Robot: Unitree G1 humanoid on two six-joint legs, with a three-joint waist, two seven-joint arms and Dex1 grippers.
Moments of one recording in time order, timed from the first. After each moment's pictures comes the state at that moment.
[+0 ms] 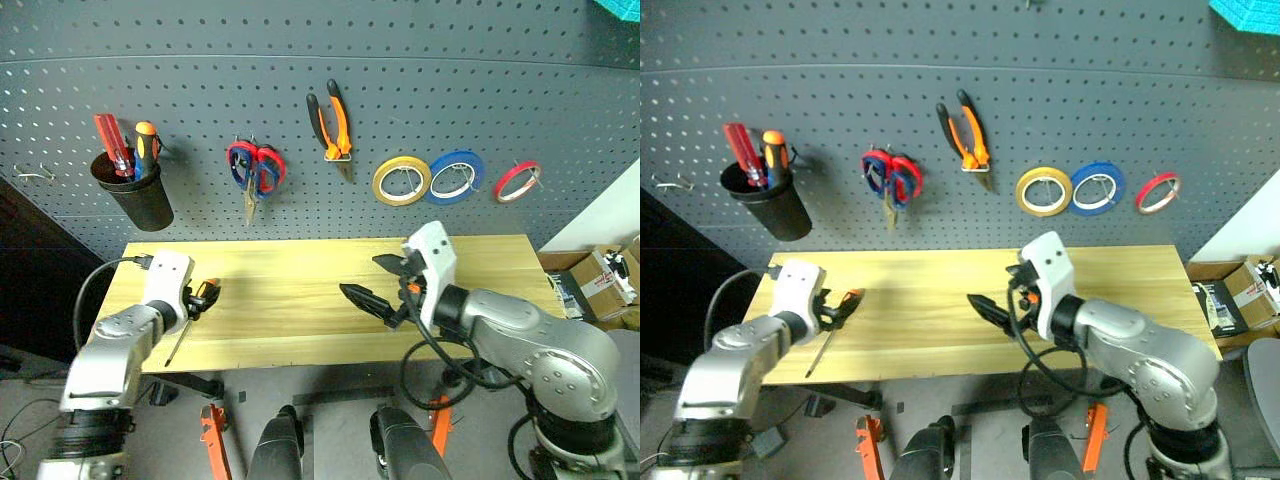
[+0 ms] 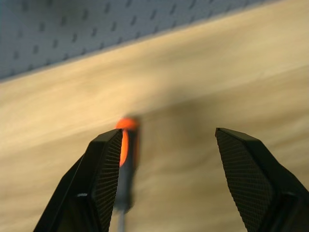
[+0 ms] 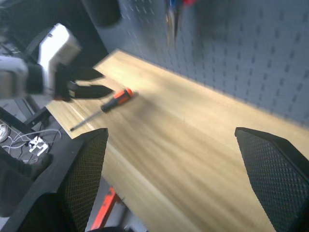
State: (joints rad) left arm -0.22 0.69 0.18 0.04 -0.24 0.75 -0.47; right arm -0.44 -0.29 0.06 -0.70 0.81 1.28 0.09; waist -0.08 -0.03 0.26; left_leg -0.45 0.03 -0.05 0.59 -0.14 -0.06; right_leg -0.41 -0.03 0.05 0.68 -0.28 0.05
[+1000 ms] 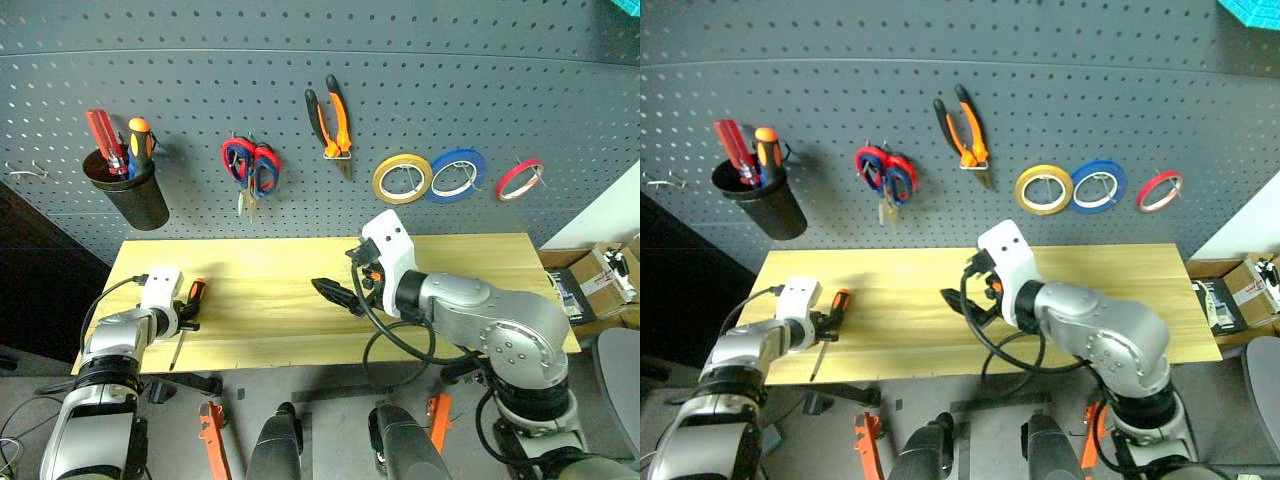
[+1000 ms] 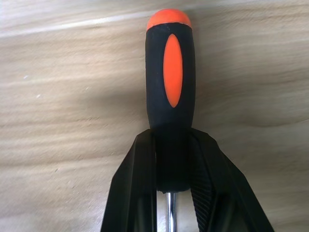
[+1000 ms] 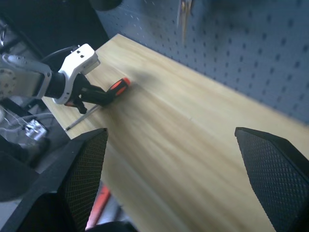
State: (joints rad) left arm -0.50 0.65 0.13 0.78 -0.12 0.49 -0.53; right arm -0.56 -0.29 0.20 -0.66 0.66 1.21 0.17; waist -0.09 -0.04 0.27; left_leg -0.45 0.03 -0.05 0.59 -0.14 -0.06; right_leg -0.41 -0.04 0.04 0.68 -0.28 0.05
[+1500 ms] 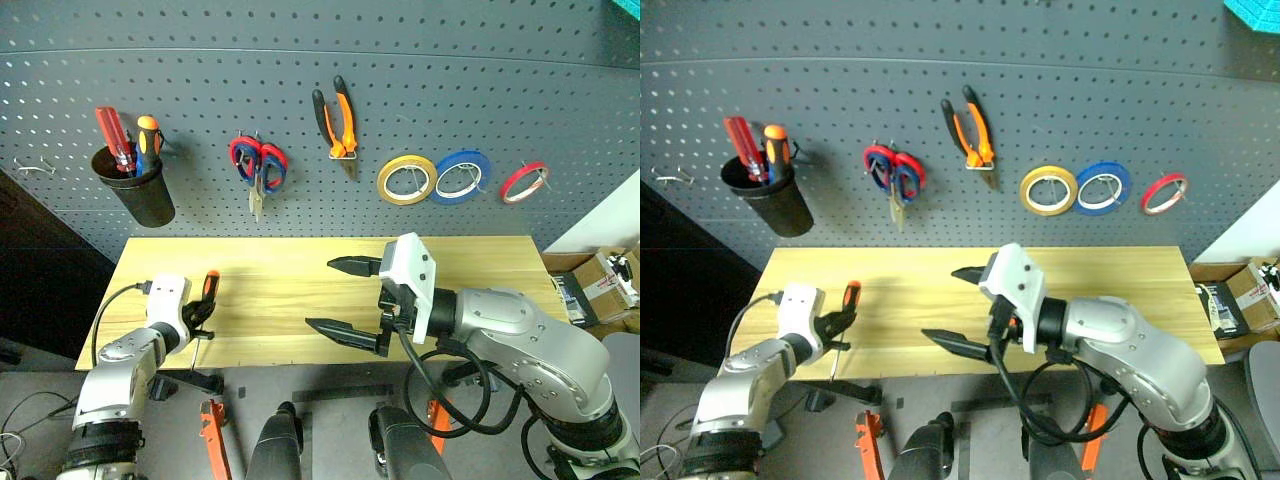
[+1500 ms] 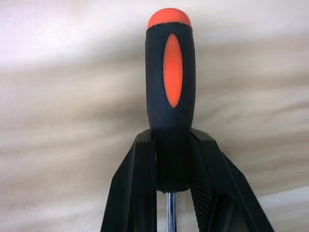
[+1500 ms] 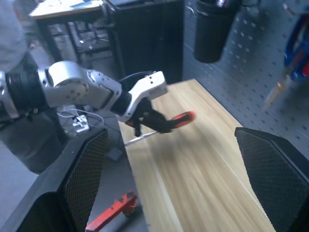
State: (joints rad) left arm -0.11 0.51 0.25 -0.02 -0.24 0.44 -0.44; right arm -0.44 -0.49 0.21 -0.77 0.65 0.85 0.53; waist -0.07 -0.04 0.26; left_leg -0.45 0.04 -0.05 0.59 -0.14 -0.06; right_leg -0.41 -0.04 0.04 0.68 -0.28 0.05
